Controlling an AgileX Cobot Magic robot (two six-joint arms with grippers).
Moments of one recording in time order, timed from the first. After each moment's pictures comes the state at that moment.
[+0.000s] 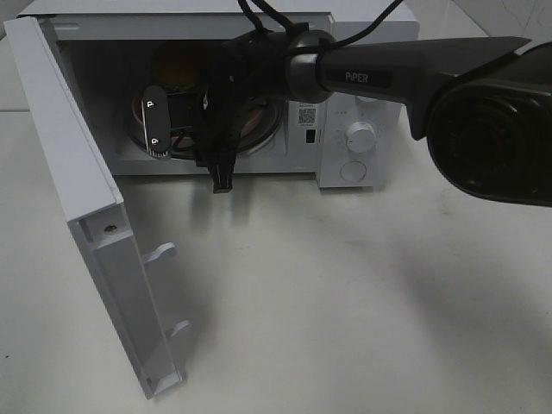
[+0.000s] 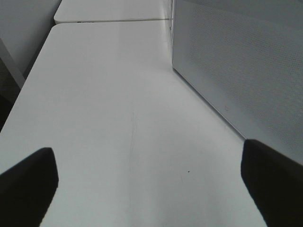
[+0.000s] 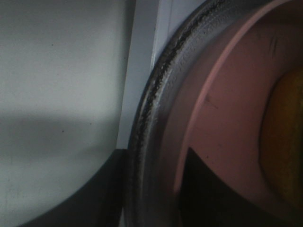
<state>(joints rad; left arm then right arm) -0.01 0.00 -0.50 -0.01 1.05 0.03 0.67 2.48 -2.07 -0.10 0.55 -1.07</state>
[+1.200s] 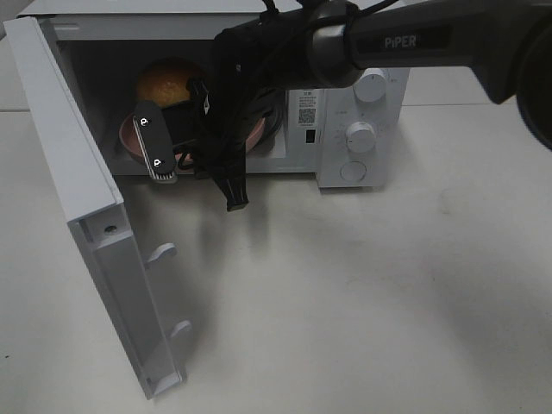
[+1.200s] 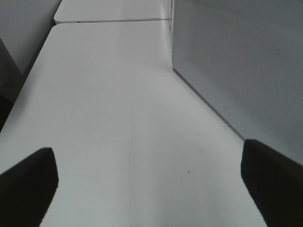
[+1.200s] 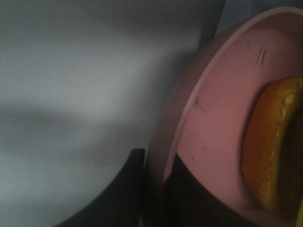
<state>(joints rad) -0.01 0.00 -0.50 -0.01 1.05 0.03 0.72 2.27 -1.77 -0.05 0.52 -1.24</state>
